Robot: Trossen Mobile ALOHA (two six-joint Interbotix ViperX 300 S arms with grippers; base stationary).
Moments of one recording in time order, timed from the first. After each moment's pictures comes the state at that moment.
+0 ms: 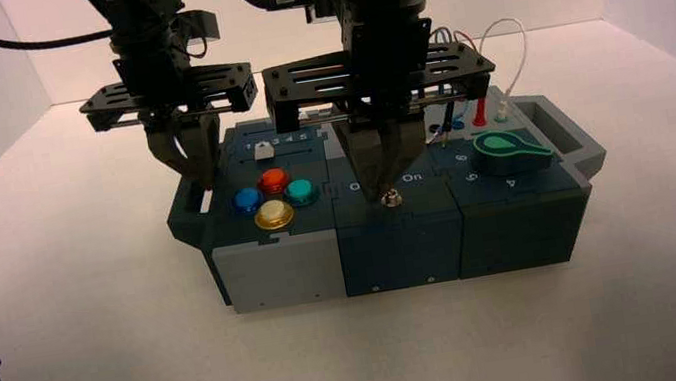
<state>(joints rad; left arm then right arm) -0.55 0.13 0.76 -0.09 0.65 -0.27 1.00 0.04 0.72 -0.04 0.69 0.84</state>
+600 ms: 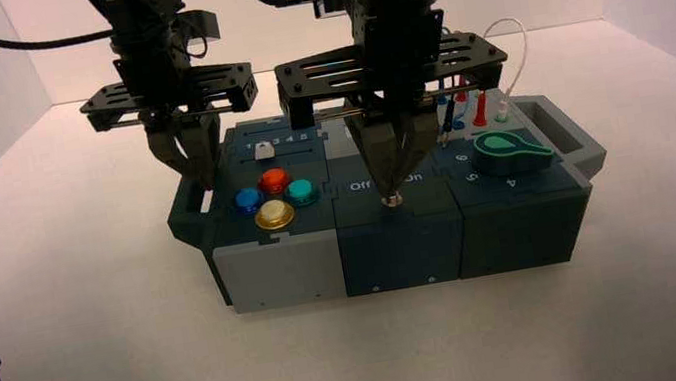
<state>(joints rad) -0.56 0.13 0.77 -0.09 0.64 -0.27 0.99 0.02 0.73 -0.08 0.72 0.84</state>
